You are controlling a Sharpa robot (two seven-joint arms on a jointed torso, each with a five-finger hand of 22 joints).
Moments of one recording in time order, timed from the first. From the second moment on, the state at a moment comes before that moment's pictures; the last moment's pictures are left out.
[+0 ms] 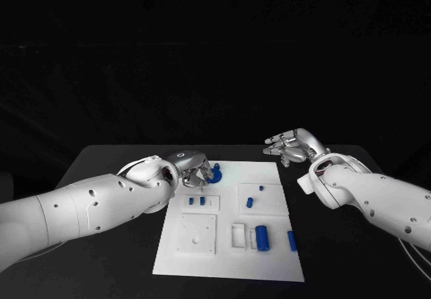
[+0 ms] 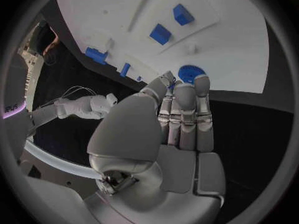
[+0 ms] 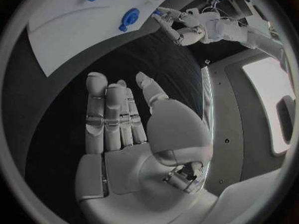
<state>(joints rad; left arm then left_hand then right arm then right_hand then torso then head) 1.32 -0.62 -0.14 1.27 -1.45 -0.29 -0.01 1.44 -0.02 0.25 -0.14 0.22 1.20 0.10 0.06 0.06 1.29 0.04 0.05 0.06 1.38 -0.04 1.15 0.40 0.10 1.21 -0.06 0.49 1.31 1.13 -0.76 0.18 1.28 -0.97 -0.49 0.12 1.21 0.00 0.10 -0.28 0.37 1.07 0.11 0.07 0.06 1.30 0.04 0.08 0.07 1.37 -0.05 0.91 0.81 0.12 1.47 -0.07 0.39 1.31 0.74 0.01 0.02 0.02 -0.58</state>
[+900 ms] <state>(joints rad) 1.32 -0.63 -0.15 1.24 -1.45 -0.24 -0.03 1.44 -0.02 0.25 -0.14 0.22 1.20 0.10 0.06 0.06 1.29 0.04 0.05 0.06 1.38 -0.04 1.15 0.40 0.09 1.21 -0.06 0.49 1.31 1.13 -0.76 0.18 1.29 -0.97 -0.48 0.12 1.21 0.00 0.11 -0.28 0.37 1.07 0.11 0.07 0.06 1.30 0.03 0.08 0.07 1.37 -0.05 0.91 0.81 0.12 1.47 -0.07 0.39 1.31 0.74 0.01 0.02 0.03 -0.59</state>
